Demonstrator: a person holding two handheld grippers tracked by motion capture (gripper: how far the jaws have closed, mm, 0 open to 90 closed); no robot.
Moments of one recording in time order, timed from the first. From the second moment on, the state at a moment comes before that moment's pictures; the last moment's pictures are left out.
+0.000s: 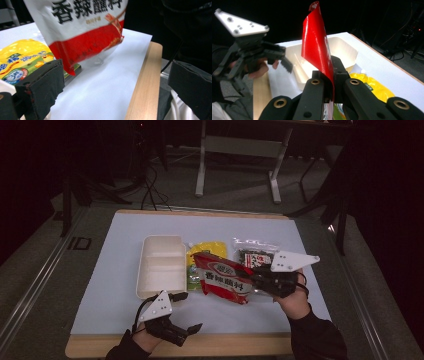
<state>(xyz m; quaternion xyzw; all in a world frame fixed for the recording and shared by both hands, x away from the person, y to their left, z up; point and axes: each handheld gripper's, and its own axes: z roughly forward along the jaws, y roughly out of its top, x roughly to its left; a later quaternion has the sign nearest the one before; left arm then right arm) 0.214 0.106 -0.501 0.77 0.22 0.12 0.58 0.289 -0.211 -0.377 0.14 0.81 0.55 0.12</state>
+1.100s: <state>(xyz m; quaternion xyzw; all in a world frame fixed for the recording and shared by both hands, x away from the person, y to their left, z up) 0.201 0.110 -0.524 0.78 0.22 0.14 0.56 0.375 -0.139 -0.360 0.15 0.81 0.56 0.11</state>
